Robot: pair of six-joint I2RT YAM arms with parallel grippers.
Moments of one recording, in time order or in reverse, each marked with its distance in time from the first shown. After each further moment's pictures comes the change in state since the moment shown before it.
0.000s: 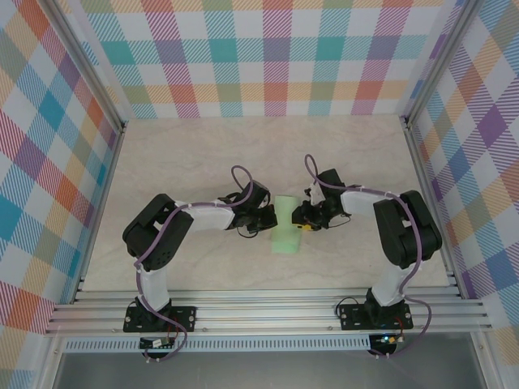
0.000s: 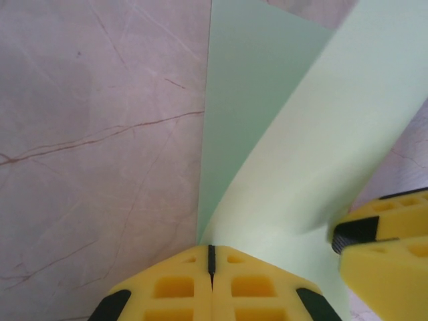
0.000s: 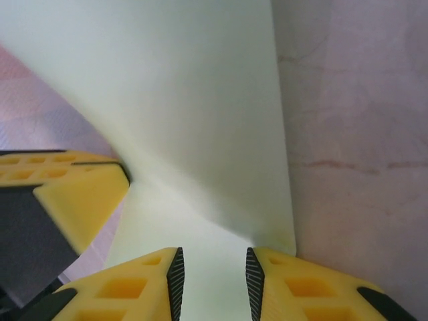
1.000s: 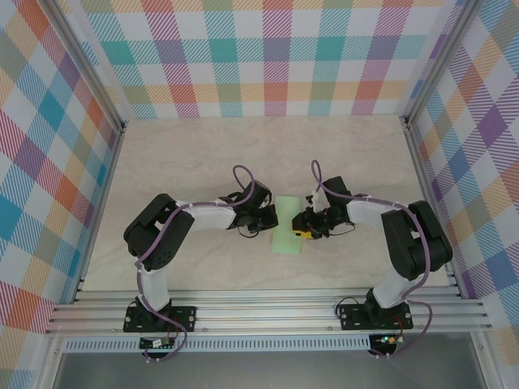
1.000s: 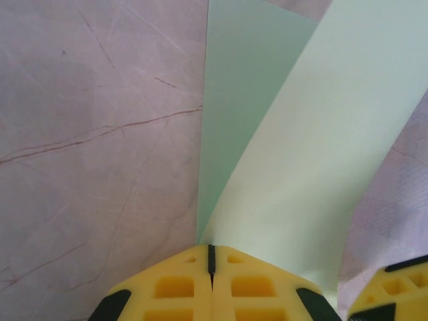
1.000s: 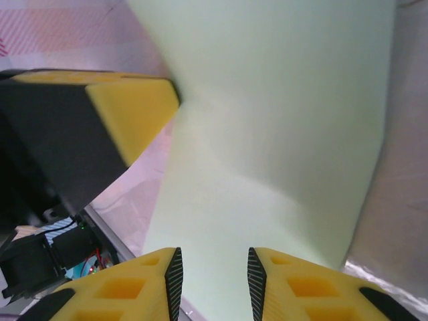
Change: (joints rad) left arm -0.005 0.007 0.015 -0.015 -0.001 0.008; right arm -0.005 -0.098 -0.129 0.053 -0.160 0.039
